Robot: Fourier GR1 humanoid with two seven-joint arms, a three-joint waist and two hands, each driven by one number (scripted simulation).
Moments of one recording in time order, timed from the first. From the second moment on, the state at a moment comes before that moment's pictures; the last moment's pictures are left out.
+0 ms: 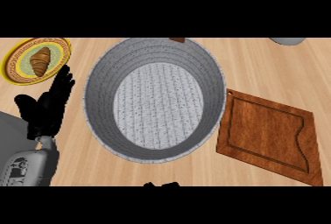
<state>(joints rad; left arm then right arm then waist) -0.22 0.19 0.11 -1.49 -0.04 0.06 0.17 -0.21 -0.16 1.23 -1.71 1.08 -0.58 0.80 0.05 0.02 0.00</state>
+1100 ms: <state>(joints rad) -0.23 0.20 0.13 -1.45 -0.03 0.04 0.16 -0.93 -0.15 0.79 -1.31 0.80 -0.27 0.63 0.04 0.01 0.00</state>
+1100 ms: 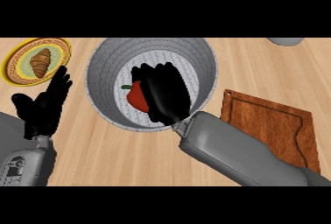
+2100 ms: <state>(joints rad) -0.20 0.21 0.15 -1.49 -0.02 0.04 0.17 -1.16 0.00 0.62 -0.78 0.86 -0.10 0.41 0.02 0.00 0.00</state>
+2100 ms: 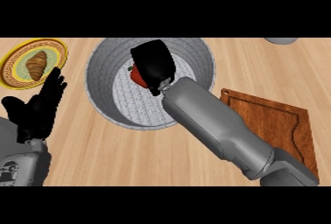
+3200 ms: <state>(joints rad) -0.23 0.19 0.13 -1.49 -0.05 0.05 0.18 -1.19 0.00 0.65 -0.53 0.85 -0.21 0.32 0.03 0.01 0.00</state>
